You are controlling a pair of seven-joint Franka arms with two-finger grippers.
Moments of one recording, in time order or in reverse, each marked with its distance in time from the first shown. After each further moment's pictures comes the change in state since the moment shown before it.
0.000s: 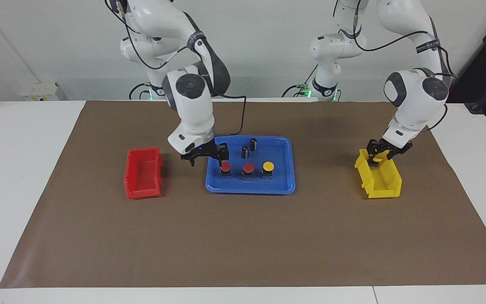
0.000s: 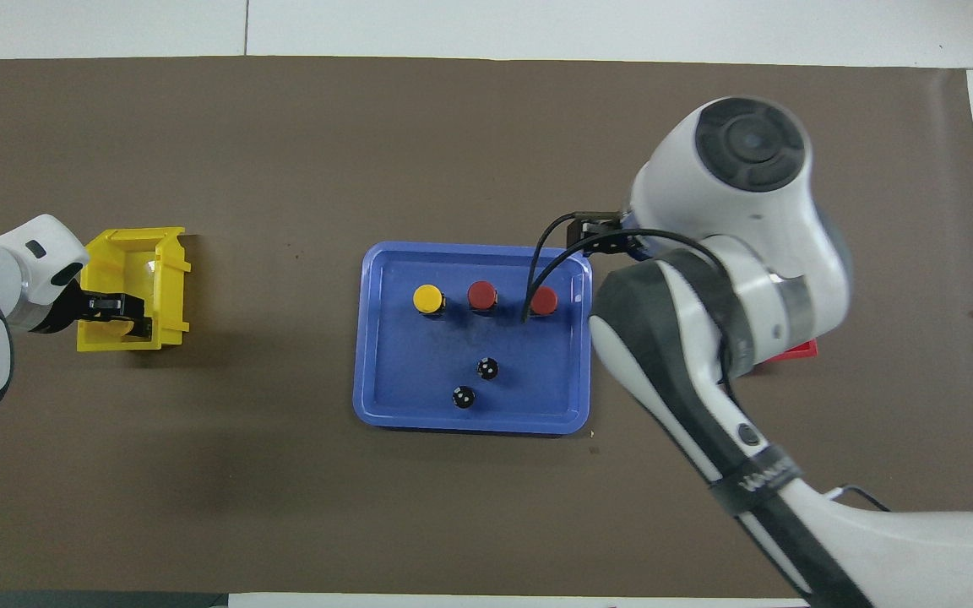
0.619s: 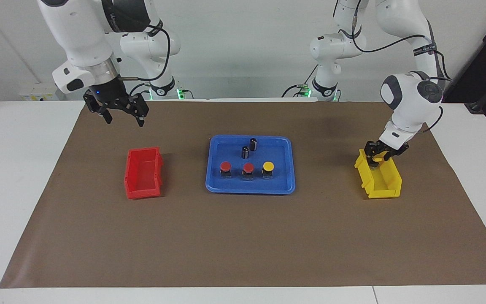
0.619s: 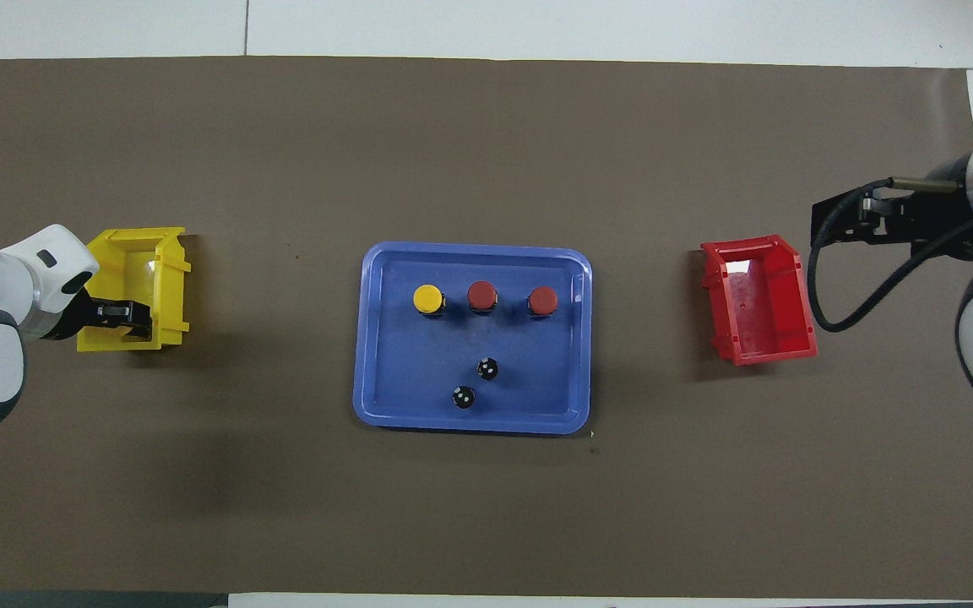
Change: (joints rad) left arm 0.001 0.005 0.001 -0.038 0.000 0.039 0.001; right arm -0.231 -0.217 -0.001 0.070 0.000 -0.287 -0.239
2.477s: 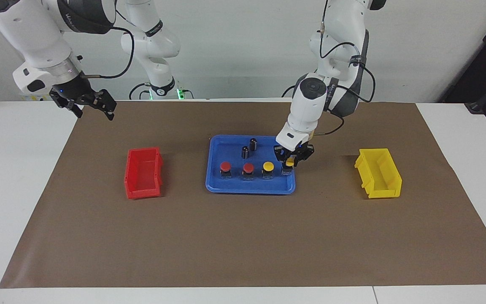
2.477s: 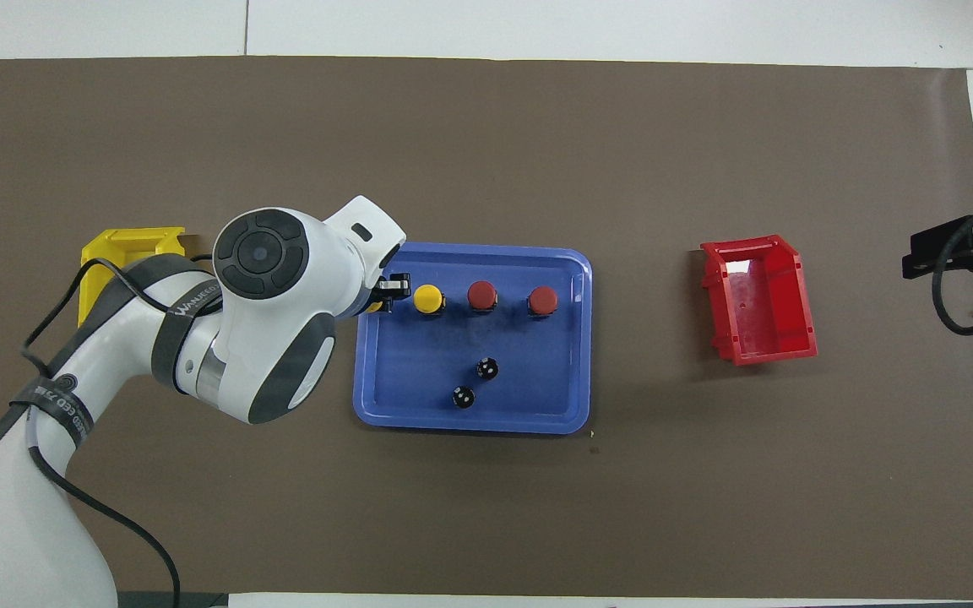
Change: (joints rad) left arm -0.583 0.174 -0.025 0.237 -0.018 -0.007 -0.636; right arm -0.164 -0.003 0.016 -0.030 0.000 -0.057 -0.139
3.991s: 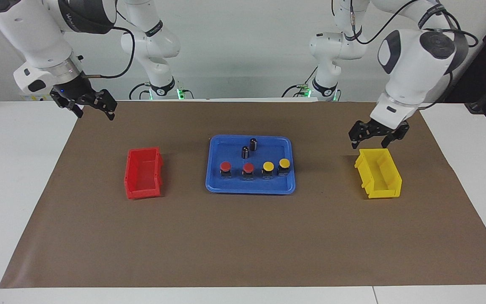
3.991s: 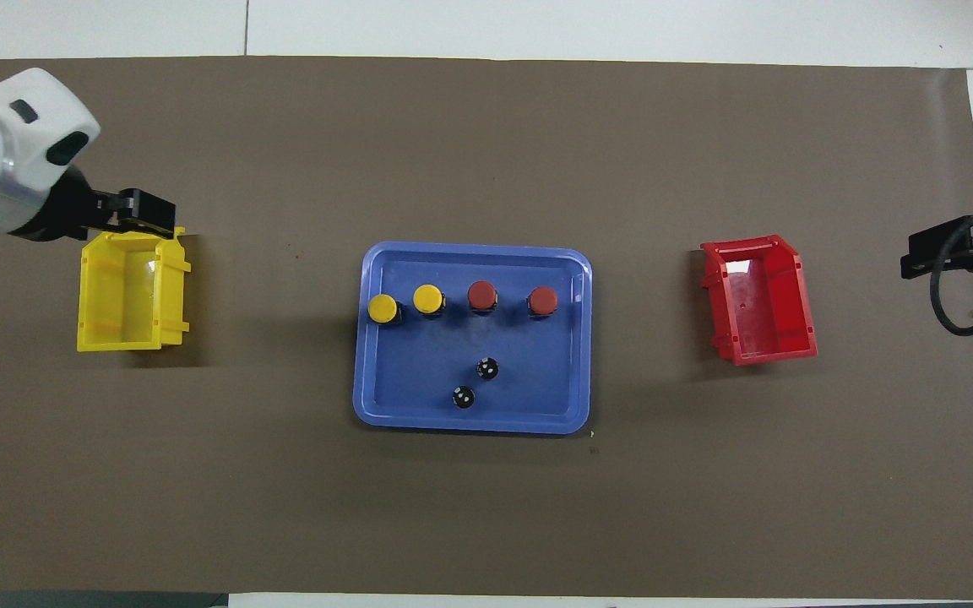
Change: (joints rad) left arm 0.411 -0.118 0.042 0.341 -0.002 -0.485 0.491; right arm 0.001 0.000 0.002 0.000 0.000 0.000 0.000
